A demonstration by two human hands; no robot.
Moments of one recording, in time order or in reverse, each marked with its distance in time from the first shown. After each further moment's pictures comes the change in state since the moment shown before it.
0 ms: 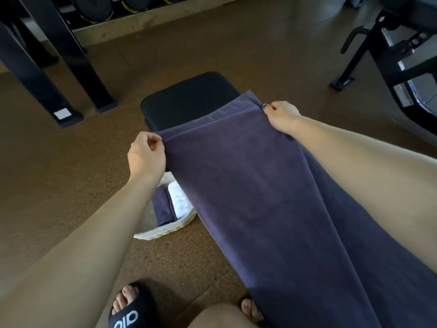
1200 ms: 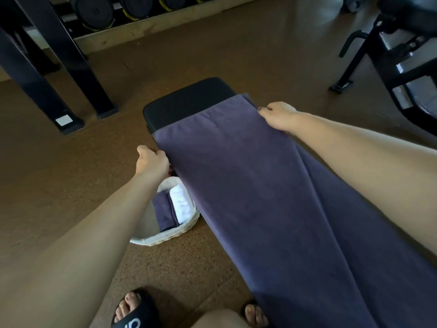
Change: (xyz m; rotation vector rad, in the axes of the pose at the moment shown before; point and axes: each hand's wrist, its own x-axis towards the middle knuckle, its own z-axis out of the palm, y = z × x) left_hand 0.010 0.006 0.002 0.057 -0.179 -0.333; right_hand -0.002 -0.022 -0.011 -0.081 -0.079 0.039
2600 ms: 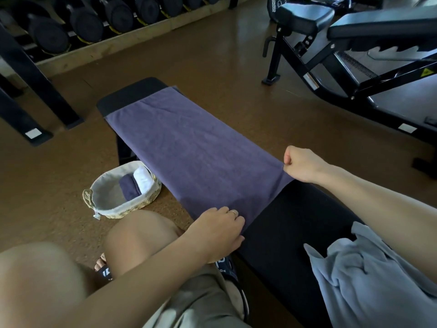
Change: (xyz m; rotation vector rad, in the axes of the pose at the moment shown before) left_hand -0.387 -0.085 0.080 1.031 -0.557 1.508; right_hand -0.351 0.245 -0.043 -0.177 0.022 0.104
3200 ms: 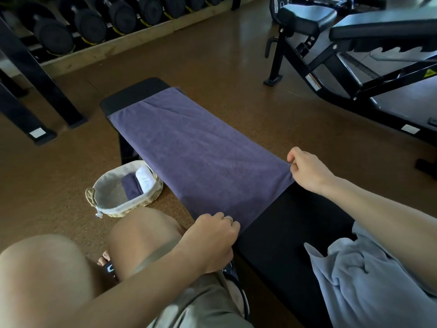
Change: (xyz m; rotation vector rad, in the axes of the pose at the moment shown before) left_hand -0.020 0.009 -0.001 0.040 -0.040 -0.065; right_hand -0.007 0.020 0.022 0.031 0.163 -0.077
